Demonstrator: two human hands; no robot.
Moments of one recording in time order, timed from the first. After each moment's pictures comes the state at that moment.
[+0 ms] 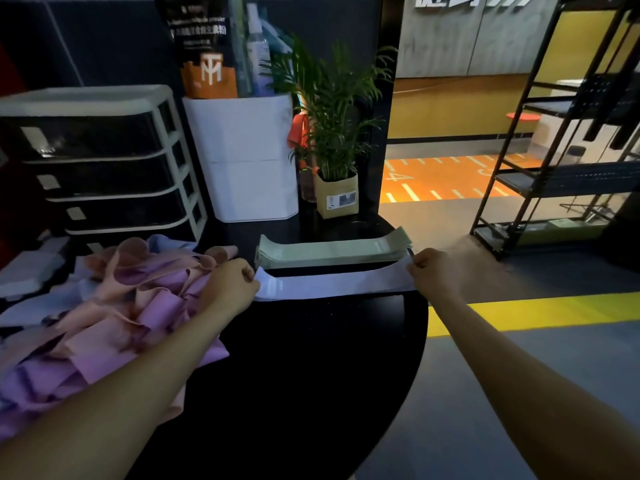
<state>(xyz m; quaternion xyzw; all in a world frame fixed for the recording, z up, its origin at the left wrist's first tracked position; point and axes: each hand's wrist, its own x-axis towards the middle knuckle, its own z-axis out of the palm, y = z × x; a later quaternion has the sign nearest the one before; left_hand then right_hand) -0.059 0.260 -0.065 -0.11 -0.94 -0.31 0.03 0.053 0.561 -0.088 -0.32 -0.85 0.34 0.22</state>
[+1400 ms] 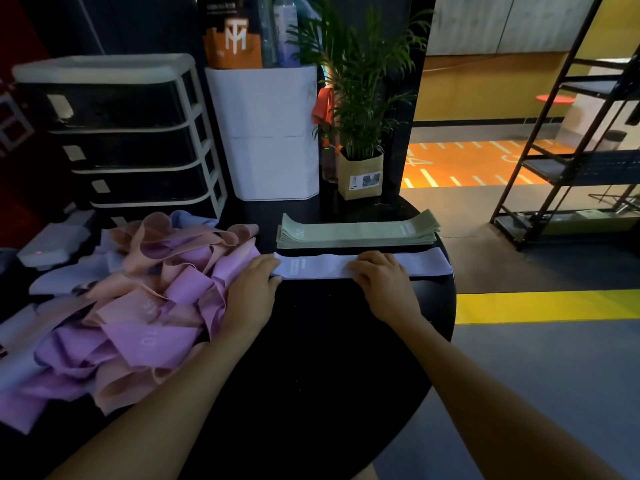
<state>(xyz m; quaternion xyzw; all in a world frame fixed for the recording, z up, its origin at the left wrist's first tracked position) -0.039 0.244 -0.111 -0.21 -0.92 -0.31 0.11 0.045 0.458 -0.110 -0.05 -0.97 0.19 0.16</state>
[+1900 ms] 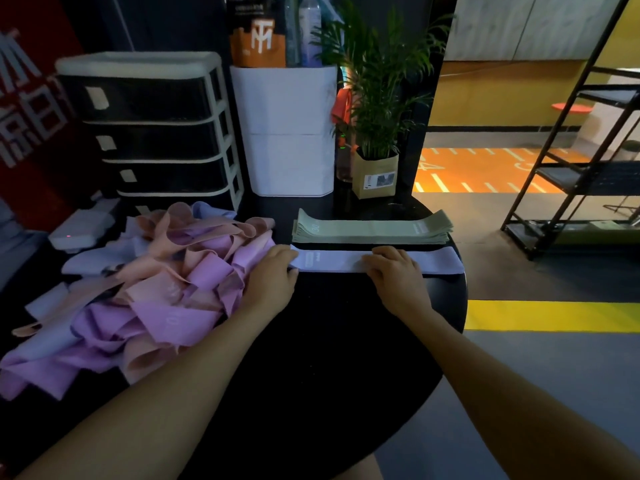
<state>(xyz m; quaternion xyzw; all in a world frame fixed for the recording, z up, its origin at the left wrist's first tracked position) -0.037 0.246 -0.103 -0.24 -0.92 -0.31 0.09 0.047 0.454 -0.108 -0.06 -0.97 0.16 0.18</state>
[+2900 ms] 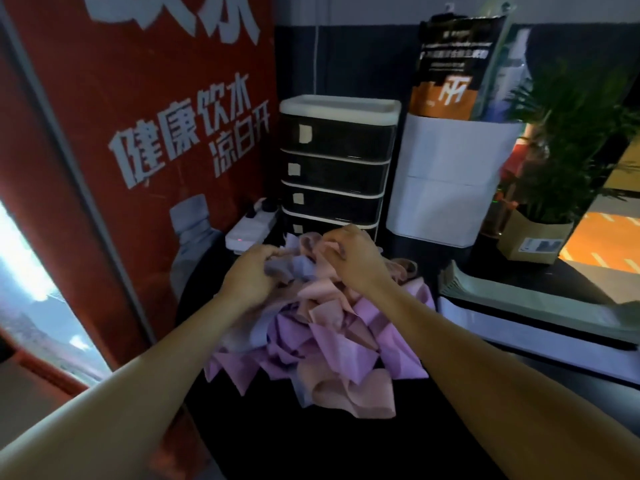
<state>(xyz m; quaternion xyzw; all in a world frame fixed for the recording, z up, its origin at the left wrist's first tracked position) -0.085 -0.002 -0.038 -0.10 -0.94 -0.32 0.10 -0.093 0.190 -0.019 0.15 -0.93 0.28 0.16</state>
